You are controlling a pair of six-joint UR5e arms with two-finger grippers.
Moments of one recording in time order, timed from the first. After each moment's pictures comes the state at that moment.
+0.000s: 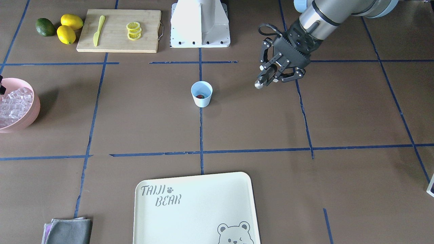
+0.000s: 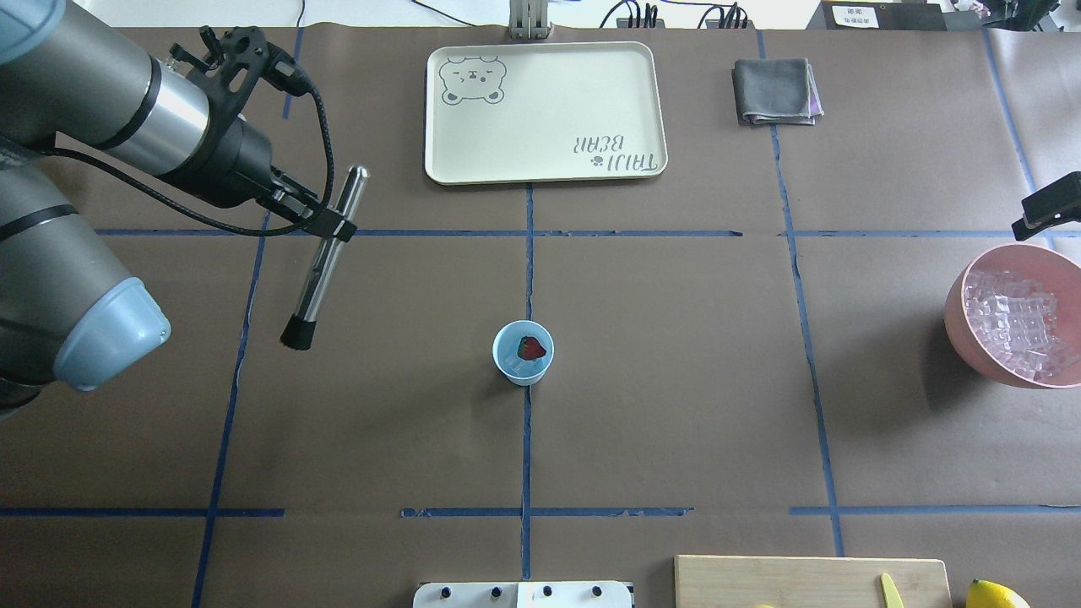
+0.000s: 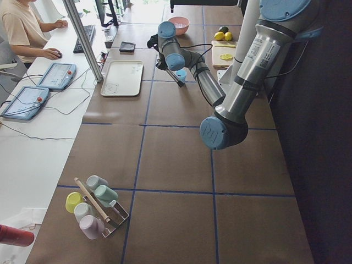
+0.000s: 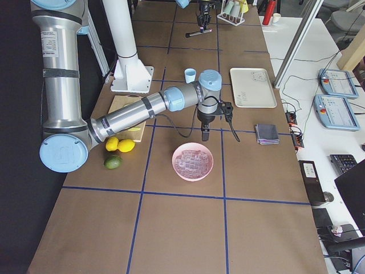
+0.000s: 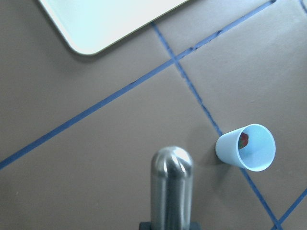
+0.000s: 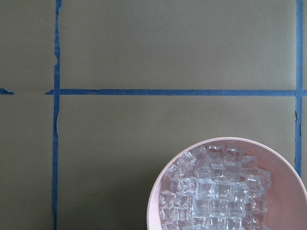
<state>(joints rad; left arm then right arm) -0.81 -2.04 -1.97 -1.95 -2.12 -0.54 1.26 -1.56 2.00 -1.68 2.30 0.45</state>
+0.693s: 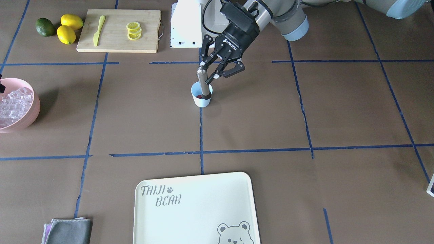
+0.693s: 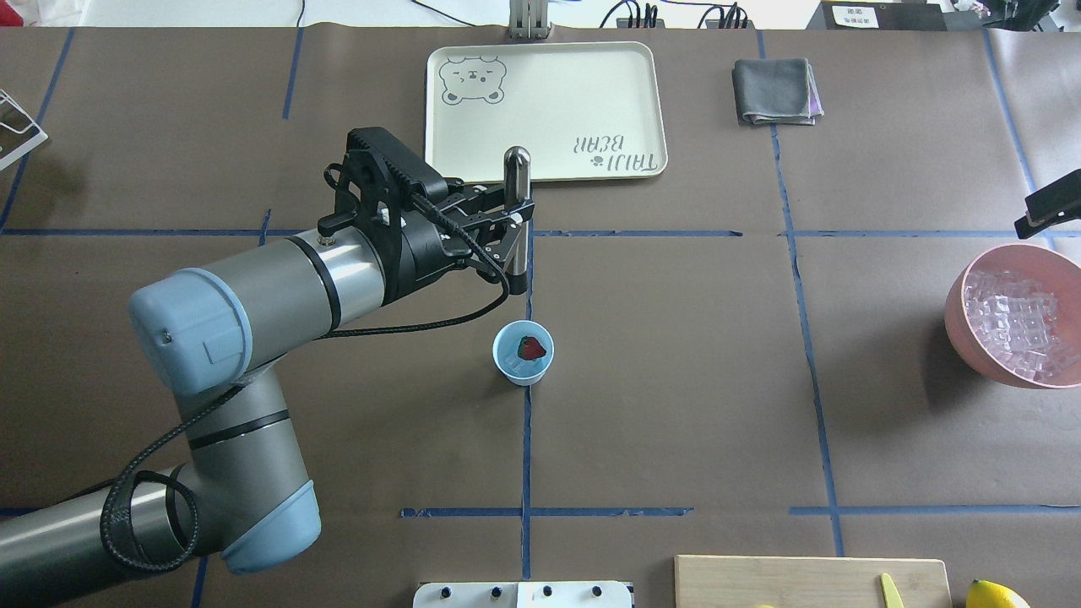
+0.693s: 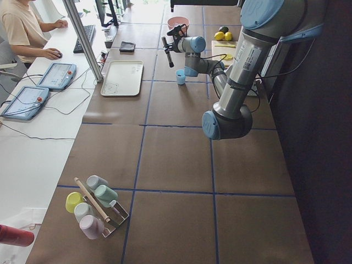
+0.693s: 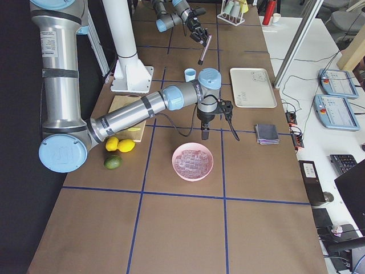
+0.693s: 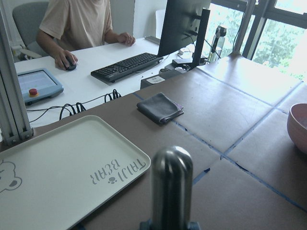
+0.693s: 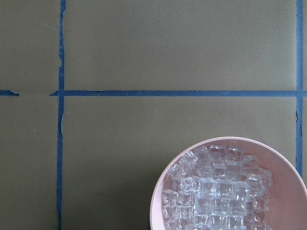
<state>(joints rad) -0.46 -2.09 -1.81 -2.57 -1.37 -0.60 1.27 -1.56 2.01 -1.69 2.31 0.45</state>
